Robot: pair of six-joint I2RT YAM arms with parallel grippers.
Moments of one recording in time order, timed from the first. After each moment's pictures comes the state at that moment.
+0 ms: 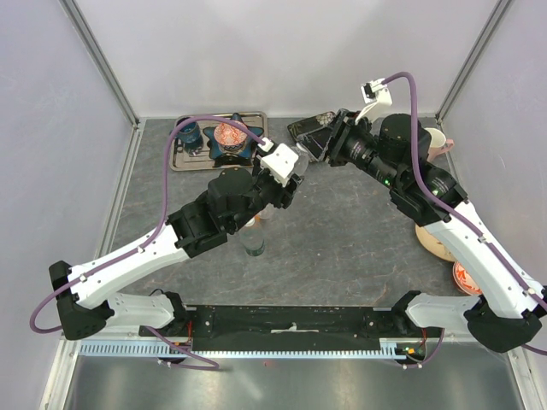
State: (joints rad) left arm -1.05 1.19 1.23 -0.13 -0.35 0.15; right arm 0.69 1.21 1.57 -0.44 -0.01 0.63
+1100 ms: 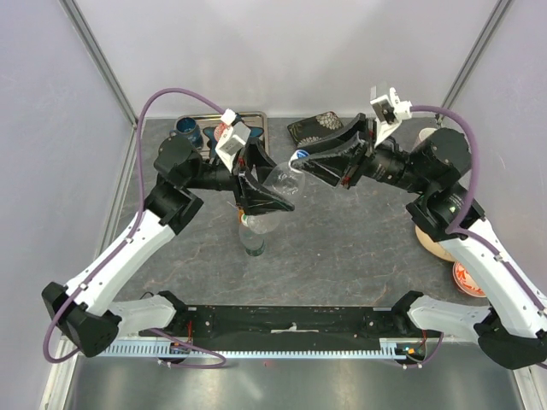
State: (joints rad) left arm -0.63 1.14 1.22 0.14 1.00 -0.35; right arm 0.68 1.11 1.49 -0.11 -0.57 0.38
